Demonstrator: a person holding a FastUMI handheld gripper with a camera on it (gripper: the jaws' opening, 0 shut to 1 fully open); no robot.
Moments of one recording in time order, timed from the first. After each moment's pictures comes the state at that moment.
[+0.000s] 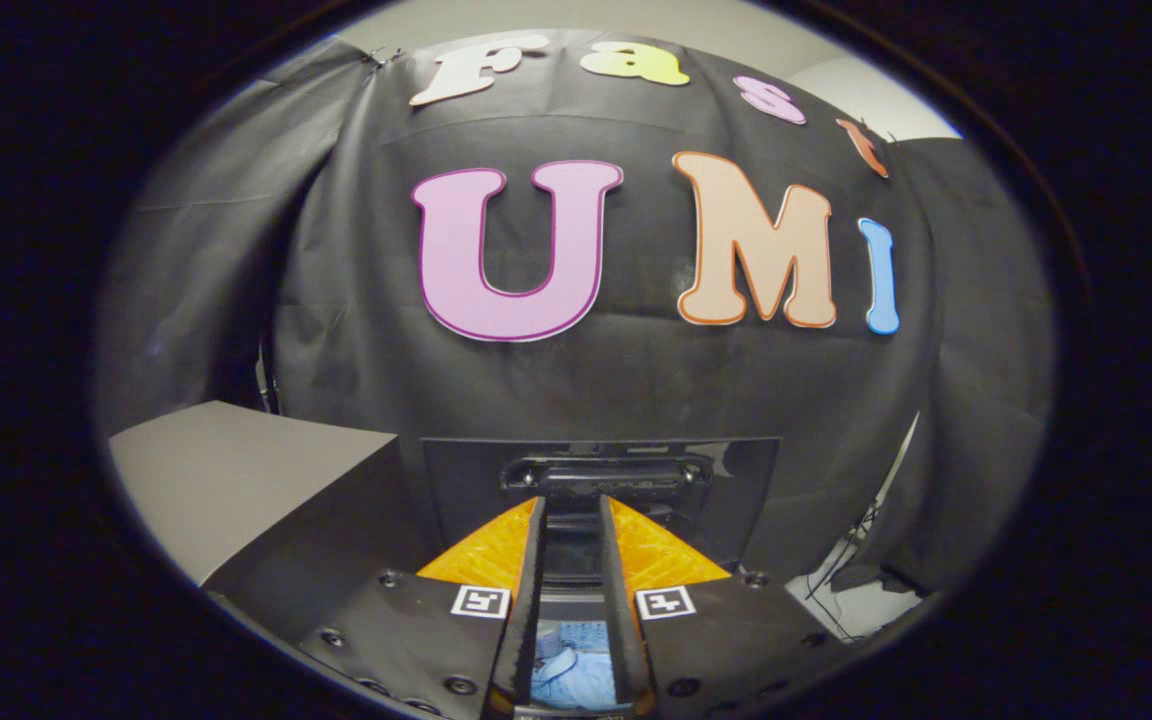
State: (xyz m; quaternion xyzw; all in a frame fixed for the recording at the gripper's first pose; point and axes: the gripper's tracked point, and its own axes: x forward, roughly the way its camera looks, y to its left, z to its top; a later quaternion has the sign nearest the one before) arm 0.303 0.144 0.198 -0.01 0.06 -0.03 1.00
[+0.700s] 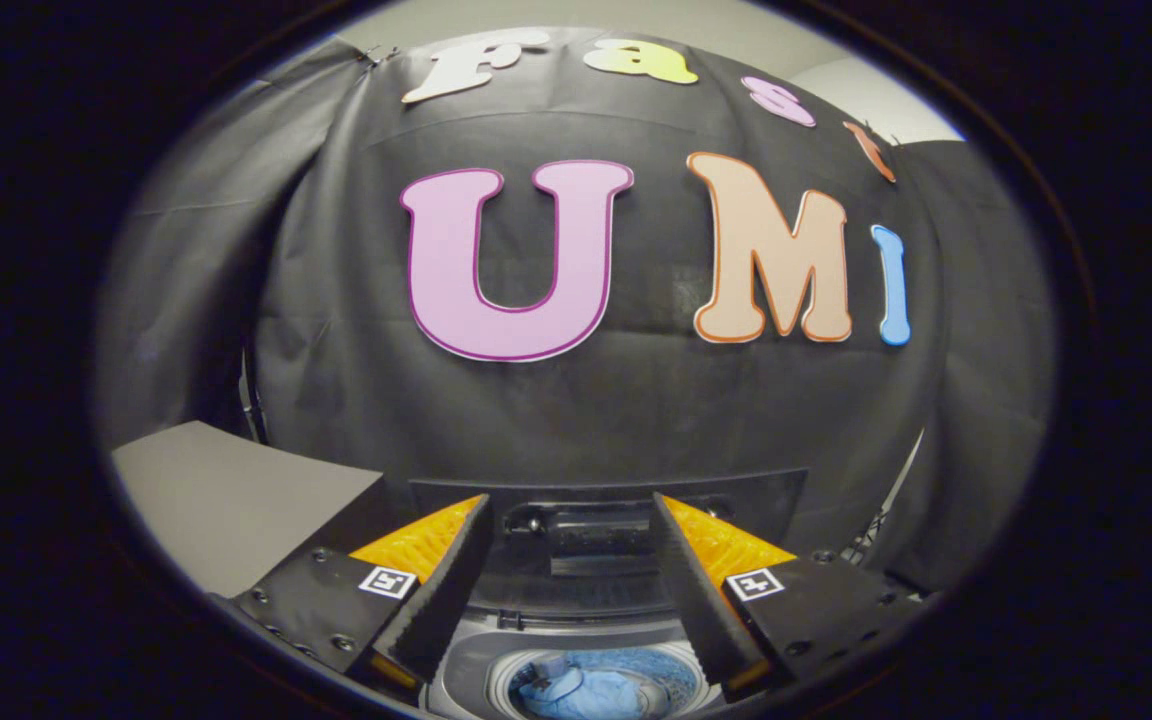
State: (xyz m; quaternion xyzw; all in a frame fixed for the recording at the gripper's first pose) arm 0.359 0.156 0.218 -0.01 0.05 -0.04 1.00
